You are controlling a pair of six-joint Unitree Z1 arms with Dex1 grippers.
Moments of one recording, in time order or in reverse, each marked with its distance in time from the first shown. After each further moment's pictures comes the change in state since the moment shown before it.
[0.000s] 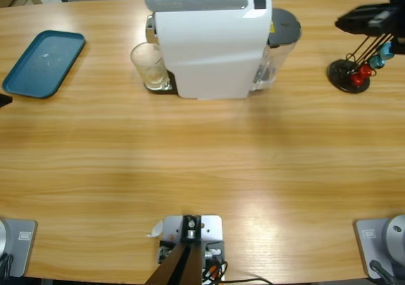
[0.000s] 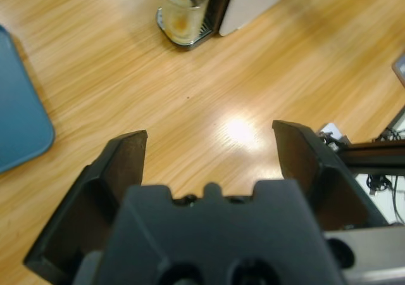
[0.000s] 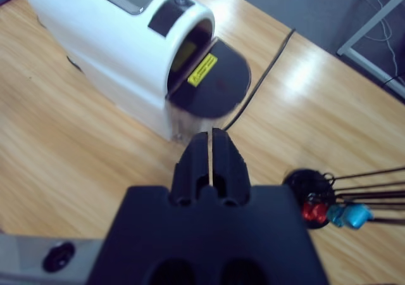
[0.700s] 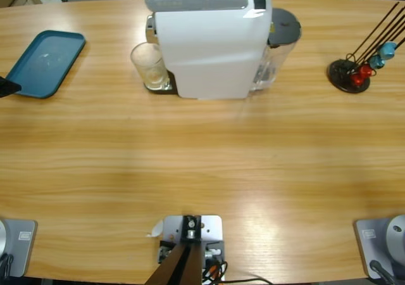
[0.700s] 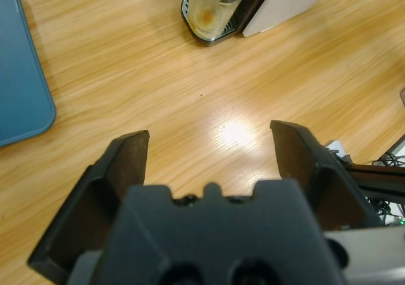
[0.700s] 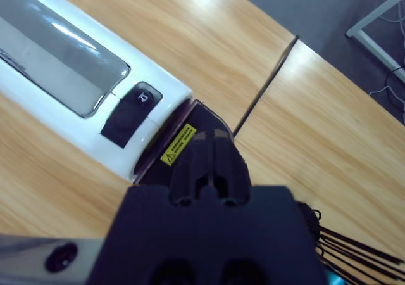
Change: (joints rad) arm 0 0.064 0.049 0.019 -0.026 0.000 -0.066; arm 1 -0.129 0.380 -0.467 0.235 0.097 -0.088
